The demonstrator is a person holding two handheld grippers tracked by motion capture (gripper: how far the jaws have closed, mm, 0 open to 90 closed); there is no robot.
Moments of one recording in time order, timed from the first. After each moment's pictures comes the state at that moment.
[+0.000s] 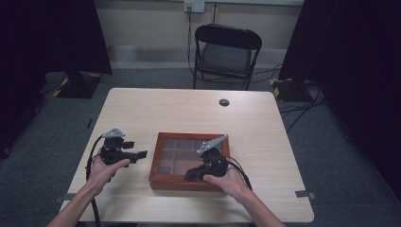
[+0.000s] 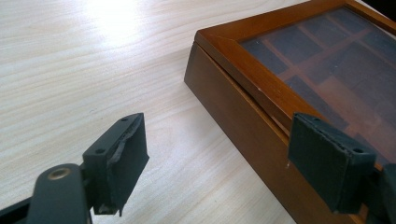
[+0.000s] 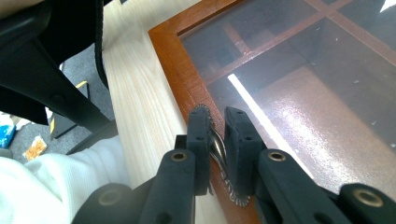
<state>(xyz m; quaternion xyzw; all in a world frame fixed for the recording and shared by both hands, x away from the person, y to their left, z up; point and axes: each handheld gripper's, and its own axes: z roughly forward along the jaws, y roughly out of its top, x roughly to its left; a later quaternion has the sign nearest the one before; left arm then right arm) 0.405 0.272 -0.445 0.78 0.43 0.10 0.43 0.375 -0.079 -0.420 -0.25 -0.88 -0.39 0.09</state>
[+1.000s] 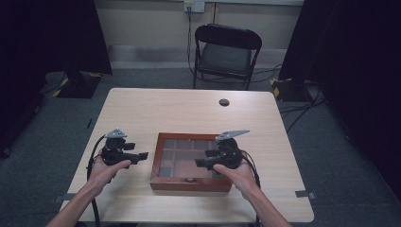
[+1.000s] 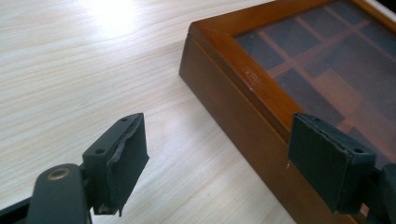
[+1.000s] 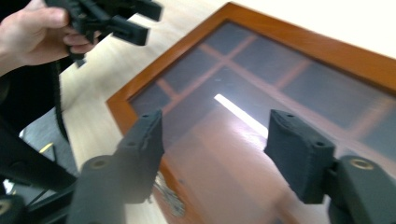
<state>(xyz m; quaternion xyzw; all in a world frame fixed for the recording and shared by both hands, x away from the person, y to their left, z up) 0.405 0.269 -0.444 0.79 0.44 0.09 0.42 0.388 -0.120 -0.404 -0.36 -0.82 -0.45 0.01</state>
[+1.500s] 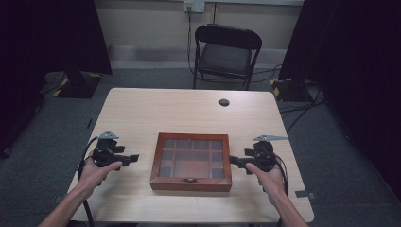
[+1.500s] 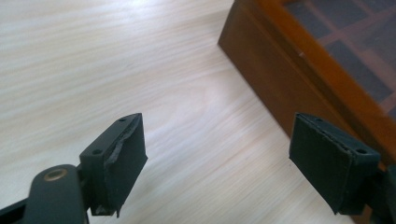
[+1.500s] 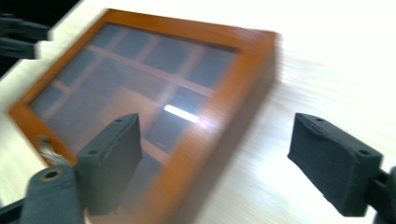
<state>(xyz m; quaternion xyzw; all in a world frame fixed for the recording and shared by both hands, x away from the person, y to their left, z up) 0.400 0.300 -0.453 0.79 0.47 0.09 0.38 0.386 -0.217 -0.422 -0.49 -0.76 -0.42 -0.07</state>
